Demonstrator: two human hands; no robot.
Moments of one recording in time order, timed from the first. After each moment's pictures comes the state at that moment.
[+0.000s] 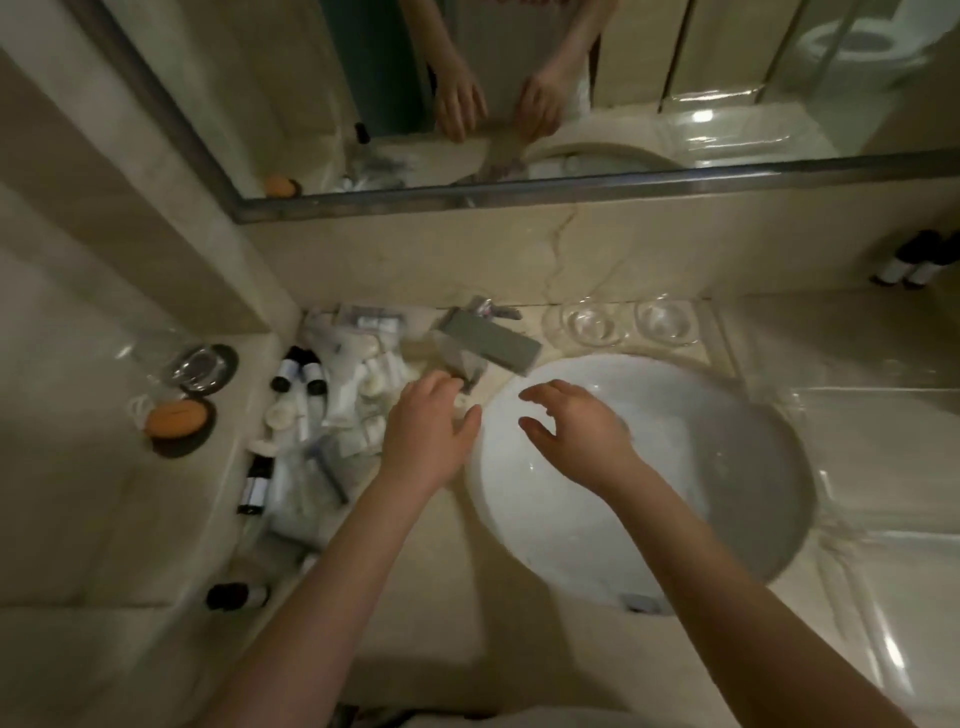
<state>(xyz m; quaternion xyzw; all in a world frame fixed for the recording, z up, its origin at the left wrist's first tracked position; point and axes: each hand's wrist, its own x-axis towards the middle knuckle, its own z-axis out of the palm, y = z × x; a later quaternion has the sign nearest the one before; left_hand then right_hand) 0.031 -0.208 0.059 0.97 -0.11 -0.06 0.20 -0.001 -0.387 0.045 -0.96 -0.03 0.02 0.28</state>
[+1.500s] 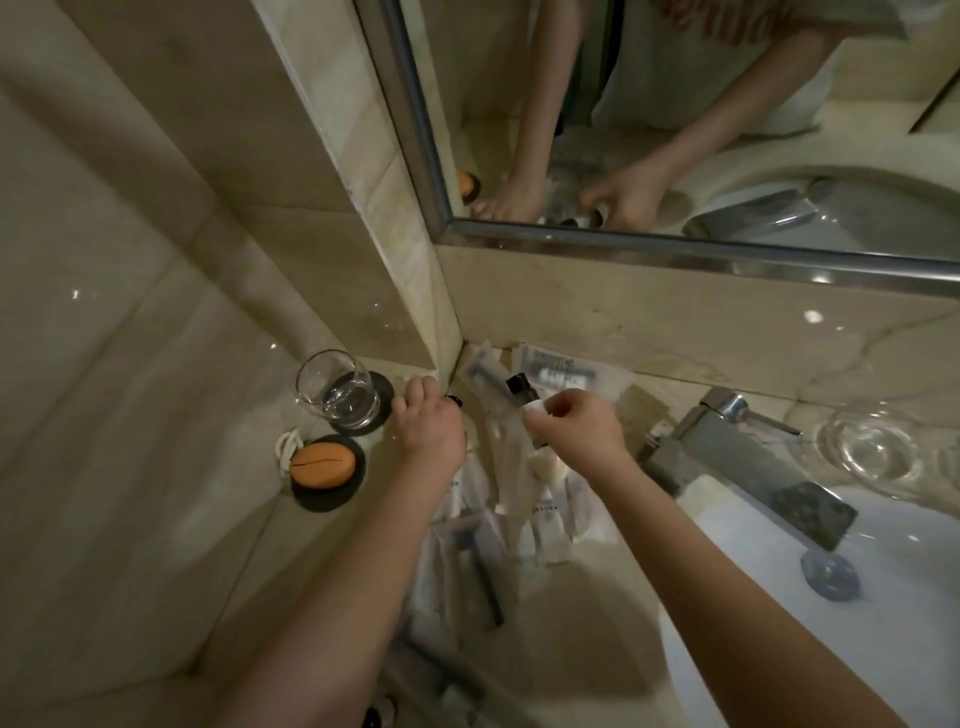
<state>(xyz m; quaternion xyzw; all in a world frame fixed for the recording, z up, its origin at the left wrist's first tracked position) 0.213 -0.013 -0.024 0.99 0.06 -0.11 -0.11 0.199 -0.178 0.012 -0.83 0.13 0.19 0.51</state>
